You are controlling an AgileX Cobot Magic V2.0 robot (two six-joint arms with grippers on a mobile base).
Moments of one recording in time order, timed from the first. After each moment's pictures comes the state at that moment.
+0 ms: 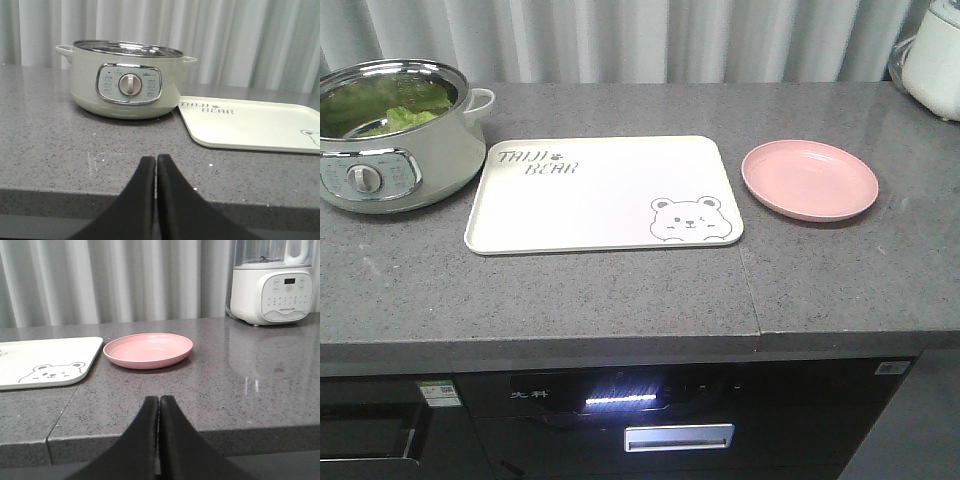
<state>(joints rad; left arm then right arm) 0.02 -0.01 0.02 -0.07 0.09 -0.07 -0.02 -0.01 0.03 -0.15 0.07 0.21</state>
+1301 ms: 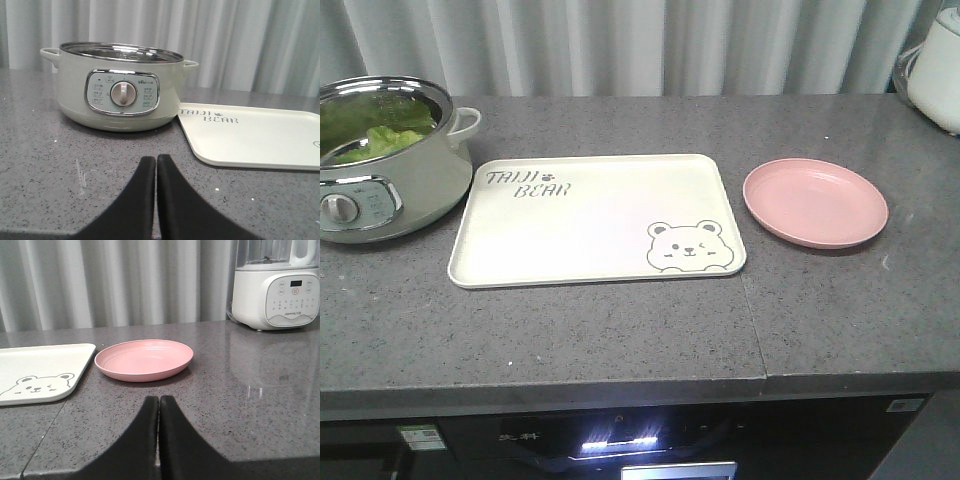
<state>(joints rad) 0.02 -0.01 0.02 -0.07 0.09 -0.07 -0.02 -0.01 0.03 -0.15 0.07 0.21</state>
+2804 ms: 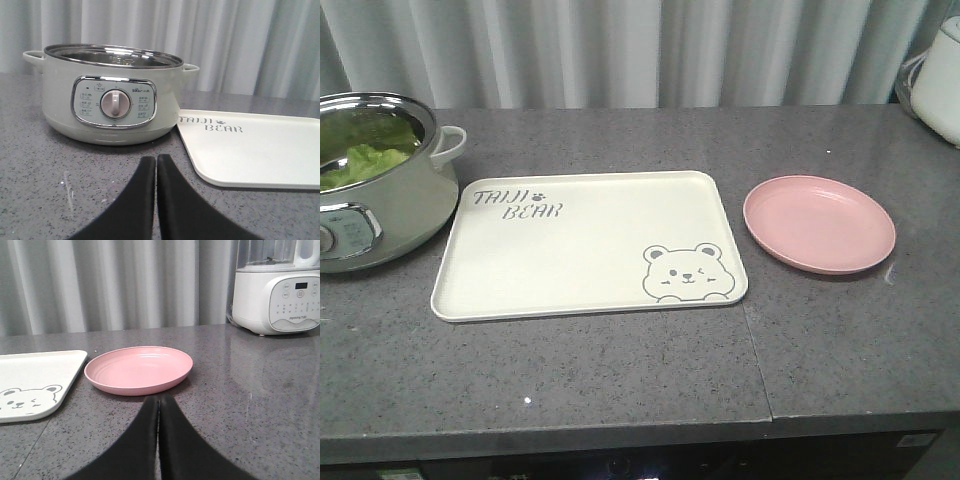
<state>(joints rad) 0.02 -0.01 0.02 -0.07 0.09 -0.07 -0.02 -0.01 0.03 -0.15 0.07 0.21</state>
